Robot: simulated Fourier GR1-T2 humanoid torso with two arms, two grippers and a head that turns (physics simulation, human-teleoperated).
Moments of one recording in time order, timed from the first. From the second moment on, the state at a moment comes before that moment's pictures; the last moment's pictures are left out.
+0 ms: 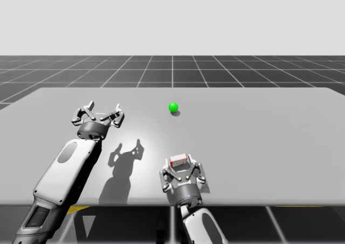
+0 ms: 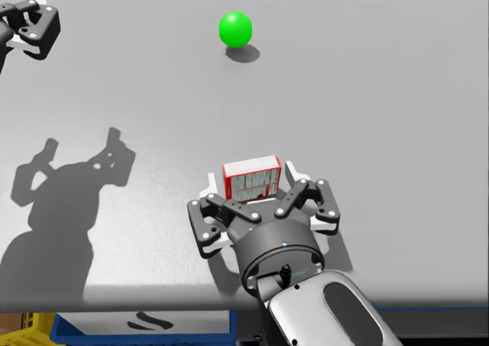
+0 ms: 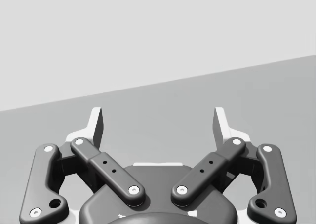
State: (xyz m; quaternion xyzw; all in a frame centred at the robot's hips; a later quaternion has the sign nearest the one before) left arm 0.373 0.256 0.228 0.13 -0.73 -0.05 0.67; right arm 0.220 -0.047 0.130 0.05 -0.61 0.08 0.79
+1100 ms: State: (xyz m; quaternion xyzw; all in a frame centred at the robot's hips) left arm 0.374 0.252 0.223 0.14 -0.73 -0.06 0.67; right arm 0.217 -0.052 0.128 0.07 -0.63 0.12 0.76
